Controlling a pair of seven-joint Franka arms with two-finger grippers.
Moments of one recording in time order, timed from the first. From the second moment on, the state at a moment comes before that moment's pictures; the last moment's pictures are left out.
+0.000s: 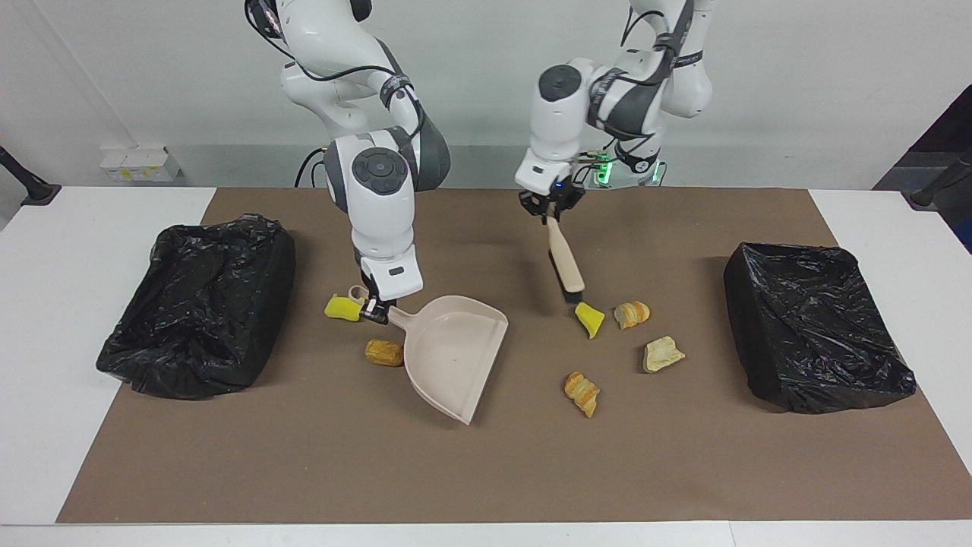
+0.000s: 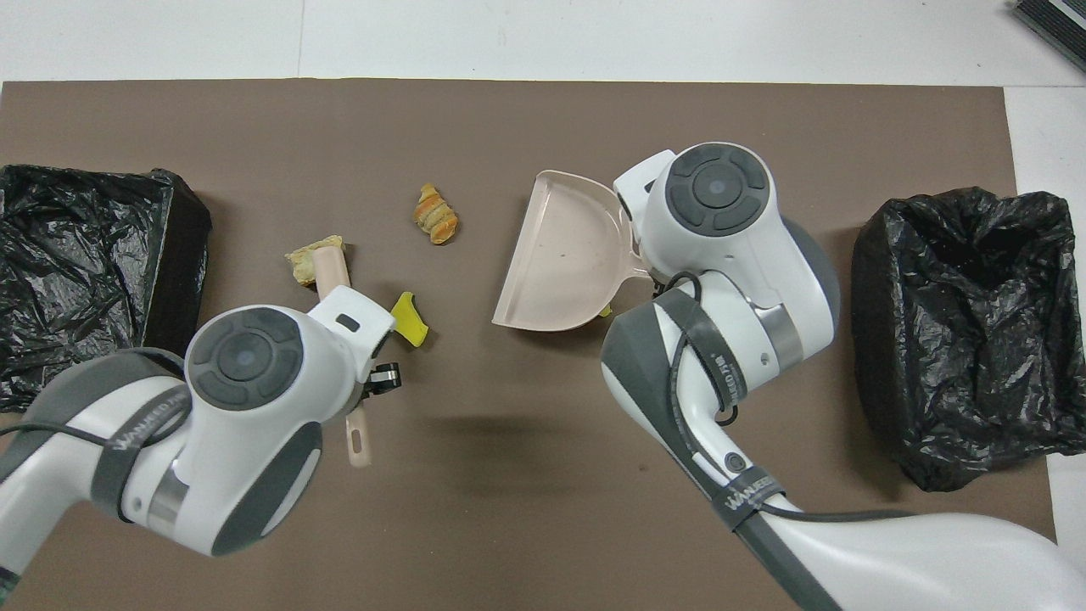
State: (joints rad) left arm -0.49 -0.10 0.04 -2.17 0.08 1.99 -0.63; right arm 0.34 0.34 0.10 -1.63 -0.19 1.94 -0.77
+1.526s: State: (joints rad) left arm -0.46 -0.03 0.00 -2.26 0.03 2.12 -0.44; right arm 0.41 0.39 0.10 -1.64 -0.22 1.97 -0.71
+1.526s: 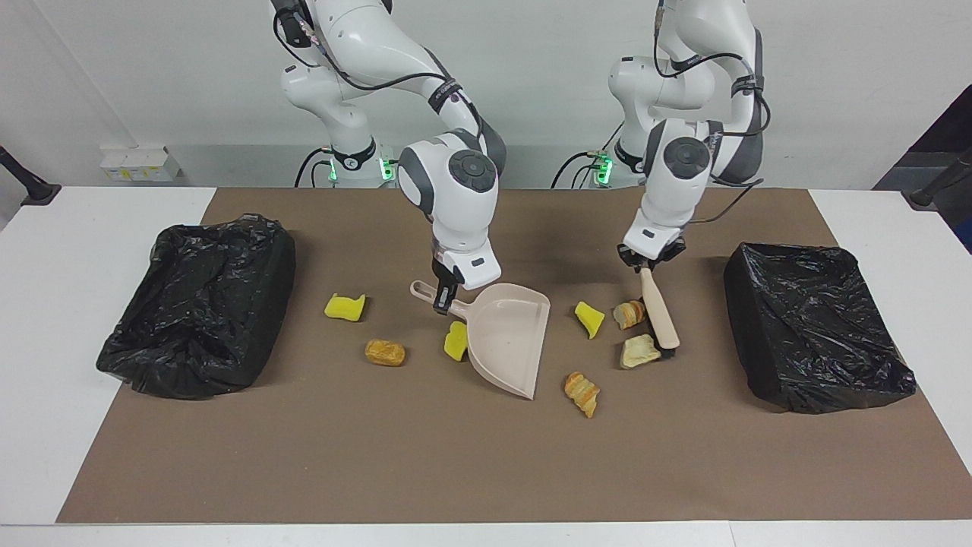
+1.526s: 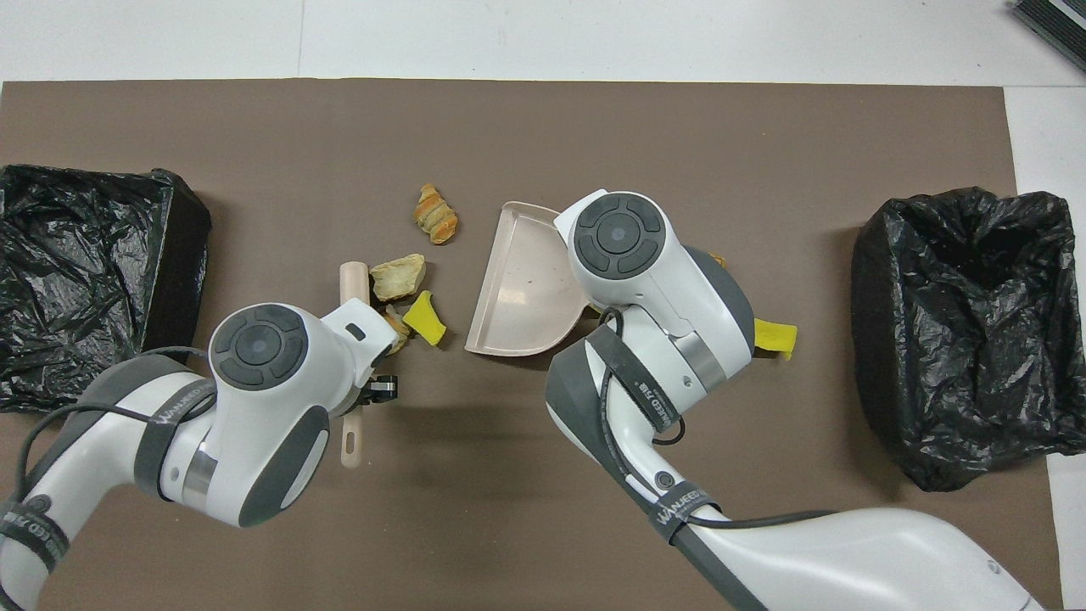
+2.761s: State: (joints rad) left arm -0.63 0.09 0.02 -2.01 -0.11 2.22 -0.52; right arm 0.41 0.39 0.10 -1.65 -0.22 1.97 -0.71
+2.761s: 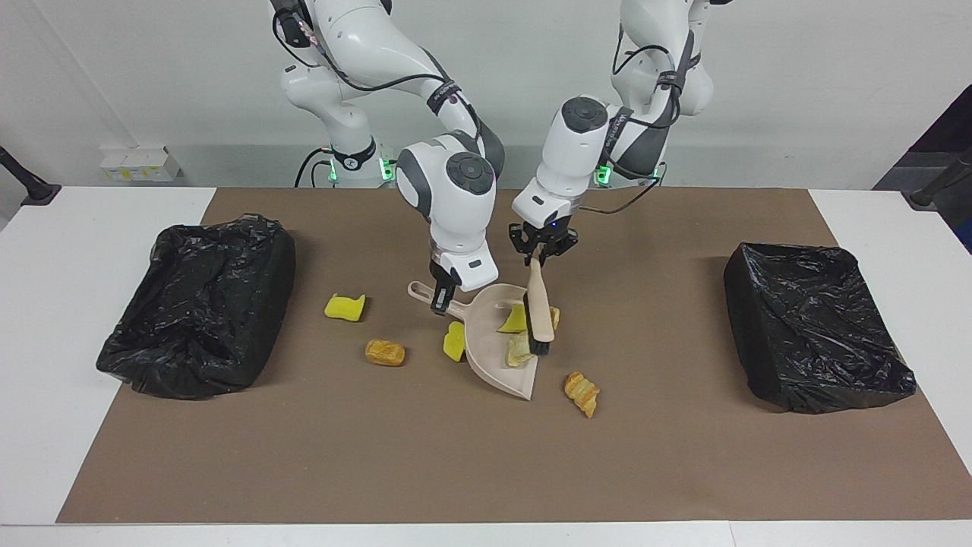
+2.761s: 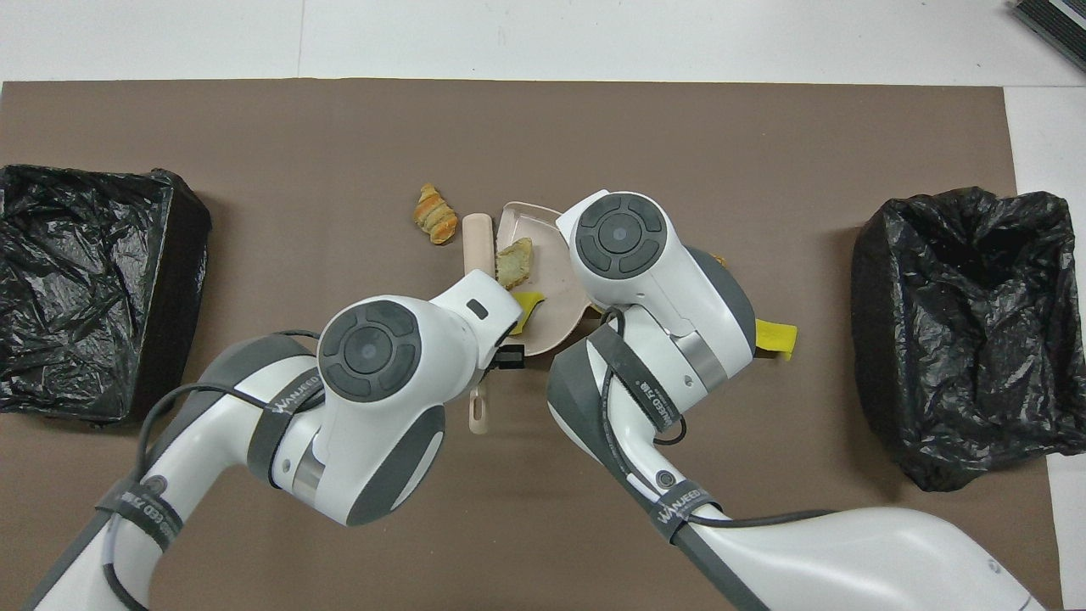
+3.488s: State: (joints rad) left arm -0.39 0.14 0.03 -2.03 -0.04 2.09 -0.42; right arm 0.40 0.39 0.10 -1.65 -0.26 1.98 -0.82
